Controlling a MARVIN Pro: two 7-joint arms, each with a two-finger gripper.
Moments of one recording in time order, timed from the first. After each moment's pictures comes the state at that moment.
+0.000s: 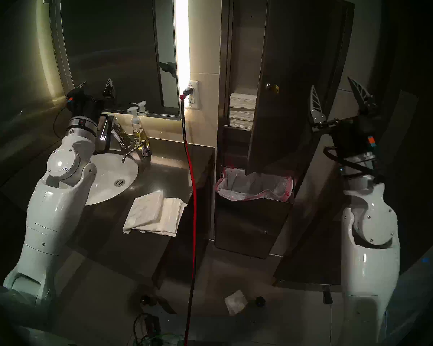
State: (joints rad) left arm 1.28 -1.11 -1.51 -1.73 -0.40 -0.10 0.23; right arm -1.70 -1.32 1.91 -2.08 0.17 -0.42 0.28
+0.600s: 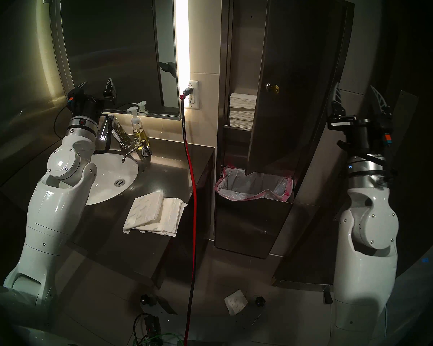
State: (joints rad) left arm 1.28 -1.11 -1.51 -1.73 -0.40 -0.10 0.22; right arm -1.78 -1.41 2.03 -2.17 0.23 -0.29 0.17
